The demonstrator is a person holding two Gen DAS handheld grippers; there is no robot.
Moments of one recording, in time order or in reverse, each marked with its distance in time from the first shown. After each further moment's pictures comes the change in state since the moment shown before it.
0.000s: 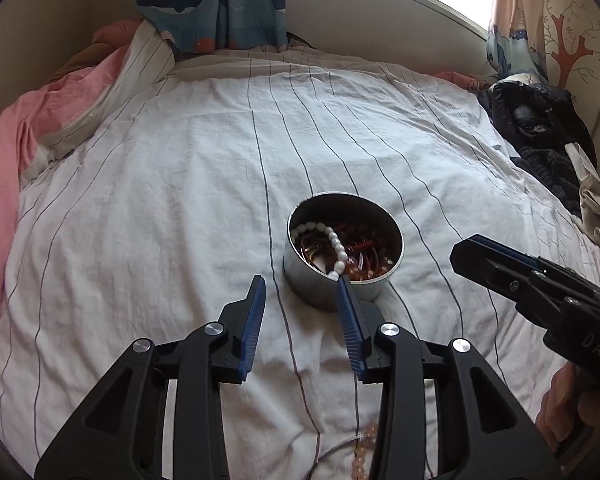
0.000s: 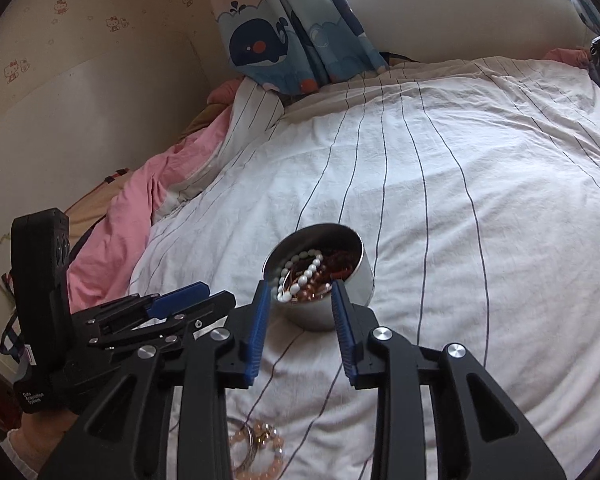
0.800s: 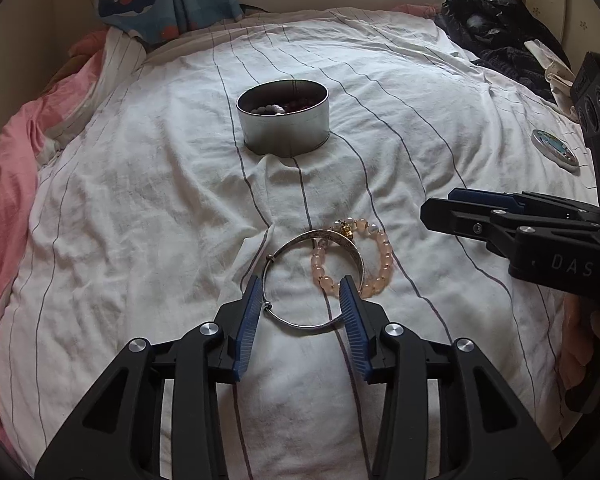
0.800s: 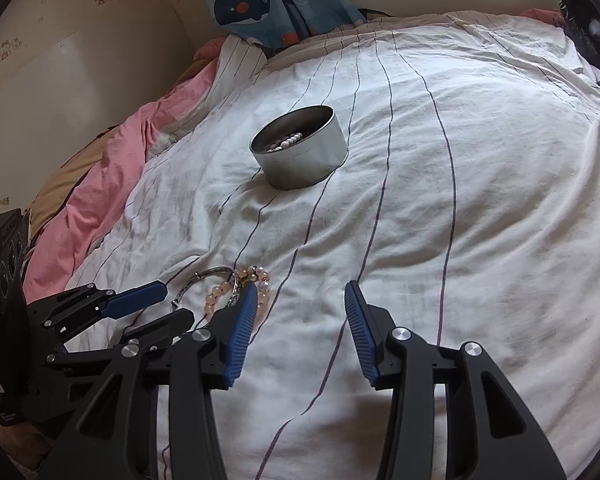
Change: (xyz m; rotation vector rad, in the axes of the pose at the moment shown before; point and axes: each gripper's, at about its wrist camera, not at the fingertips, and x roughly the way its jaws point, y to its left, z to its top) left arm -0.053 -0.041 -0.110 0.198 0.115 0.047; right arm -0.031 -0.004 -0.093 0.045 0.123 -0.041
